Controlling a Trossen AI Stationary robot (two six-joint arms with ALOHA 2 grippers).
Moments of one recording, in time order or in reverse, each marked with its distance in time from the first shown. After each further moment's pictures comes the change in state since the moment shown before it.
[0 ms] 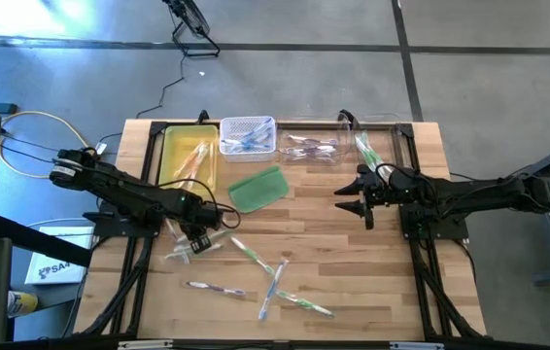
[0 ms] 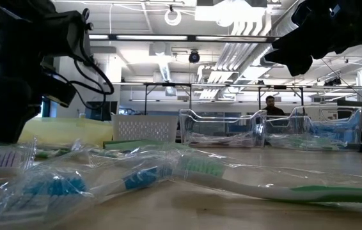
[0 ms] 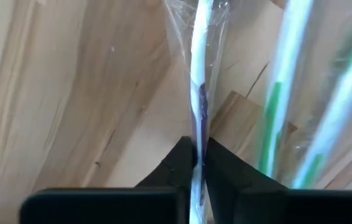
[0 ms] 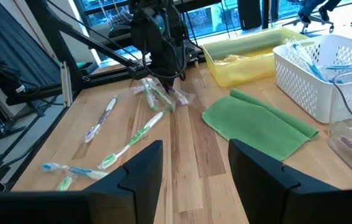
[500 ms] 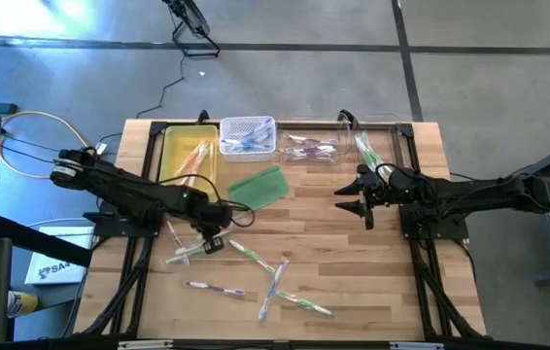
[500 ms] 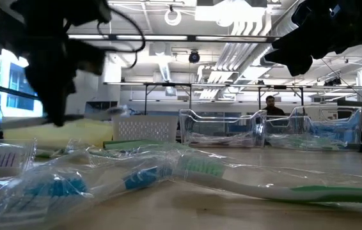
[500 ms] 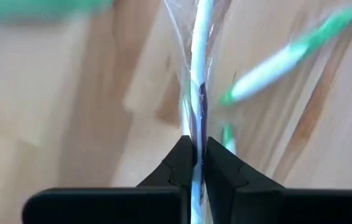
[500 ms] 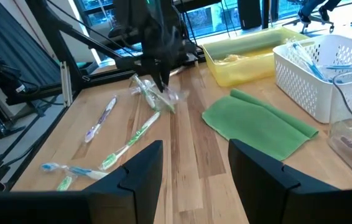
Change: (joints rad) left arm 0.000 0.001 0.164 0.050 -0.075 0.116; right arm 0.000 0.000 0.000 0.000 0.000 0.000
